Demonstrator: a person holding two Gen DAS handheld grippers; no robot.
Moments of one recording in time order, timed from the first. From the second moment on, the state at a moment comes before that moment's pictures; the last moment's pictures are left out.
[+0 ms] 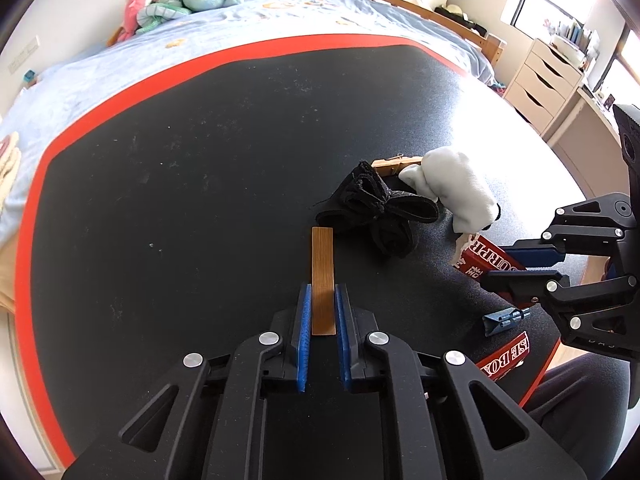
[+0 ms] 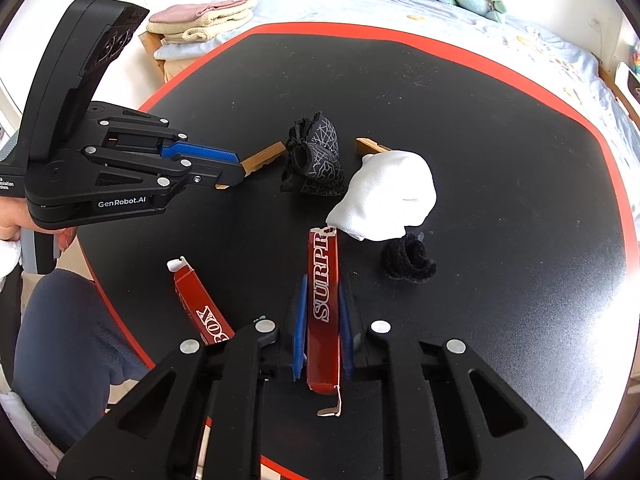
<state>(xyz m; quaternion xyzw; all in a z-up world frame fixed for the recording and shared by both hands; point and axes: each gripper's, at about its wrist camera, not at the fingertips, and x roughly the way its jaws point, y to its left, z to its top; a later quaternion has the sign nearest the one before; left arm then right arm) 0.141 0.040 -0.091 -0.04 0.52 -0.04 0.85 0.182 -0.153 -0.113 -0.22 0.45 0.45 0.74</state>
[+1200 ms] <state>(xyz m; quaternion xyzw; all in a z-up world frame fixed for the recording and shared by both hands) 0.076 0.012 -0.031 -0.03 0.47 -0.07 0.88 0.128 -0.226 -0.055 -0.16 0.41 0.43 0.79</state>
